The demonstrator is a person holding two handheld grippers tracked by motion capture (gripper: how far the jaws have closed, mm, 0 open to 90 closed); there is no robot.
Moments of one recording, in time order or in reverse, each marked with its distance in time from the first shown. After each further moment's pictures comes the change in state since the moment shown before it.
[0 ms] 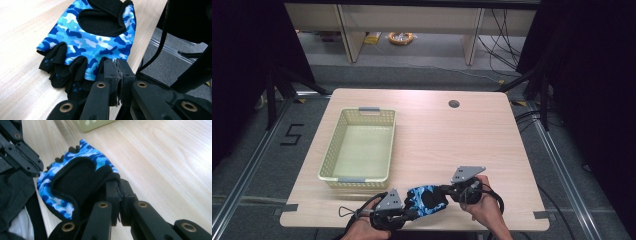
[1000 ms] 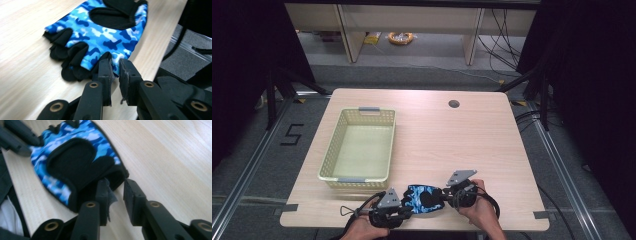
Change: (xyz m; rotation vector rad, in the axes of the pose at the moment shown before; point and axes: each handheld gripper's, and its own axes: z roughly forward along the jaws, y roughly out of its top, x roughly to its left) left arm 0.020 -0.015 0.006 0.066 0.086 -0.015; right arm 0.002 -0.015 0.022 0.123 -0.061 0.046
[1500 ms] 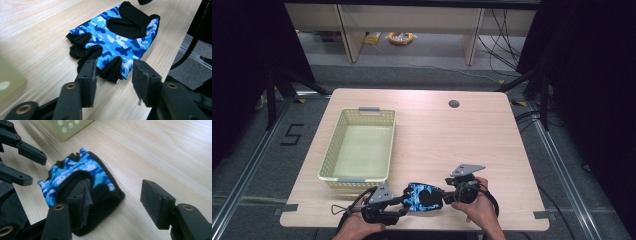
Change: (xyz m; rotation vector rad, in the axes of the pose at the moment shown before) left arm 0.007 0.003 -0.015 -0.048 0.047 -0.049; right arm -0.002 0.012 -0.010 -0.125 0.002 0.207
